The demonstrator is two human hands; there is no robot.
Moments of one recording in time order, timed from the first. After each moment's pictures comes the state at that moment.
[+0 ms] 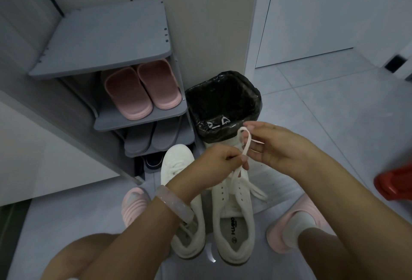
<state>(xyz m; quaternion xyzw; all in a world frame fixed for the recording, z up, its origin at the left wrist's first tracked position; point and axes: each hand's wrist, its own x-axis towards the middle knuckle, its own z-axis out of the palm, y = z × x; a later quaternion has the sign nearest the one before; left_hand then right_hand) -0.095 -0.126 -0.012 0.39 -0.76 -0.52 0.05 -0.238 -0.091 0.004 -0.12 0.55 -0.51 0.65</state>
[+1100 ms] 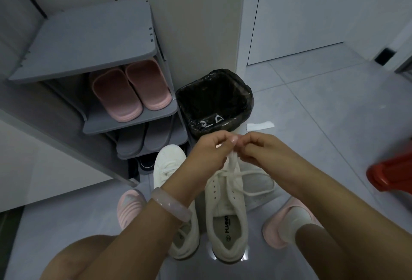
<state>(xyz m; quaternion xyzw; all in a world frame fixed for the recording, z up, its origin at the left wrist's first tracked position) -0.108 -0.120 -0.011 0.43 -0.61 -0.64 0.20 -0.235 -0.064 -0.004 -0.35 0.64 -0.41 0.55</state>
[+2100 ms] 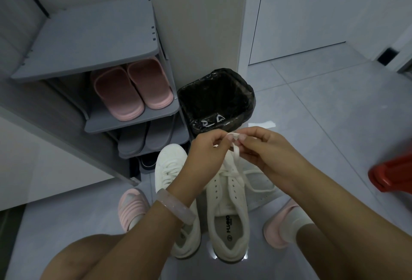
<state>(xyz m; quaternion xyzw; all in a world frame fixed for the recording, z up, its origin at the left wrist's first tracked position) -0.103 -0.124 -0.025 0.44 -0.69 -0.51 0.26 -0.230 -0.069 -0.010 -0.25 0.58 -0.52 0.58</state>
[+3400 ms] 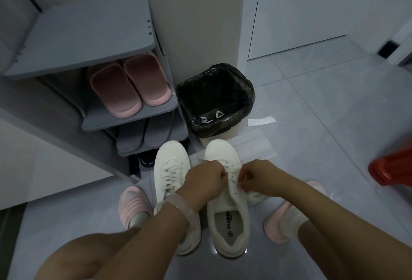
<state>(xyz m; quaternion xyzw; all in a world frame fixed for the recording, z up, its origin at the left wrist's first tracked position) -0.095 -0.115 -0.076 0.45 -0.84 -0.27 -0.13 -0.241 -0.061 -0.074 -0.57 0.70 -0.03 0.43</state>
